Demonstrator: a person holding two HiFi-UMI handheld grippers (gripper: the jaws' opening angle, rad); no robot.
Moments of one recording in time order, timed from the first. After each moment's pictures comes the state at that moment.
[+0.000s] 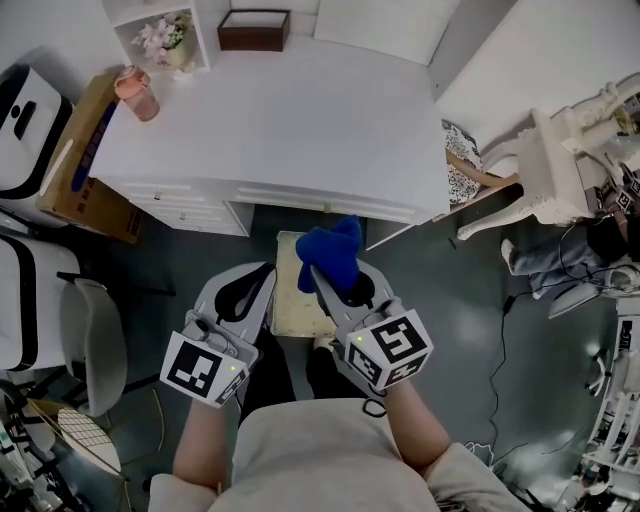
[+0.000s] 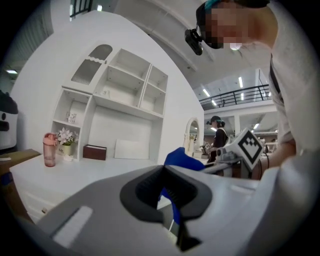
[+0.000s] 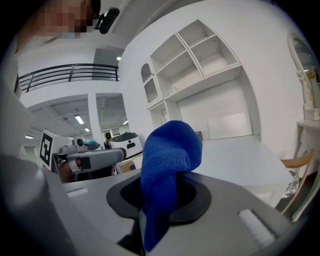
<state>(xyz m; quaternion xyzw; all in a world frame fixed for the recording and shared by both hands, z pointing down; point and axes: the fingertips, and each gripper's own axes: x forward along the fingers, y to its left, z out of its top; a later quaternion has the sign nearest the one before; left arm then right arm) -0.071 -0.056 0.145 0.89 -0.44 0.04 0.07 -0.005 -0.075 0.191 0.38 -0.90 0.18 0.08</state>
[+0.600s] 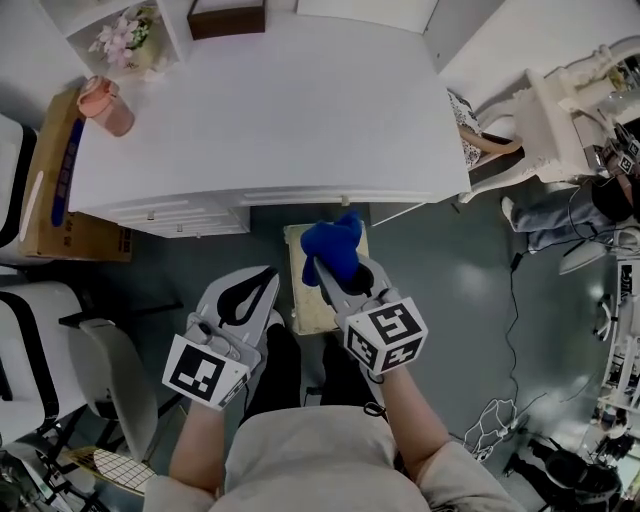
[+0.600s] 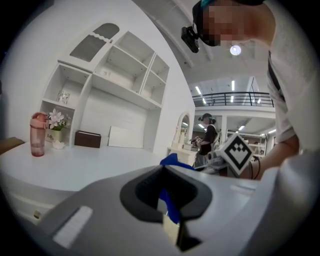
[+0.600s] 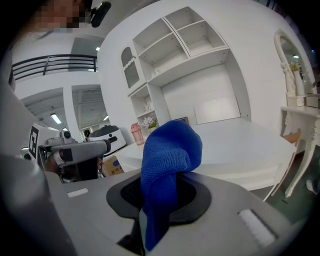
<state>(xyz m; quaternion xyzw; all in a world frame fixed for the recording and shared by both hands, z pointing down) -0.137 -0.103 0.212 0.93 -0.35 0.06 0.10 -0.063 -0.122 0.283 0.47 -0.84 0.24 0.12</state>
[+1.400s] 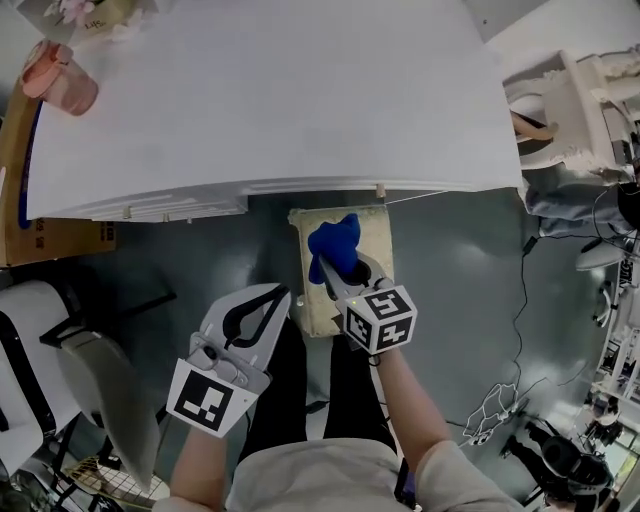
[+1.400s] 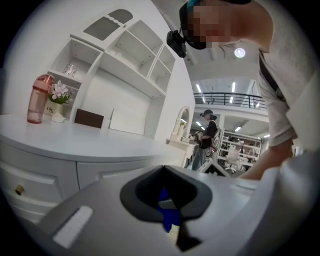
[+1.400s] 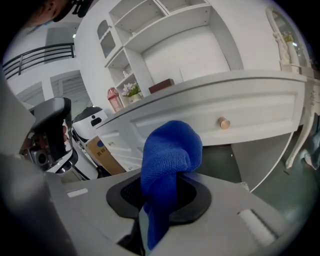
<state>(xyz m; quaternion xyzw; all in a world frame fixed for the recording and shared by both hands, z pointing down) -0.159 -0.122 0.336 0.93 -0.32 0.09 0.17 -0.078 -0.152 0.493 0.47 -0.79 0.33 0.19</state>
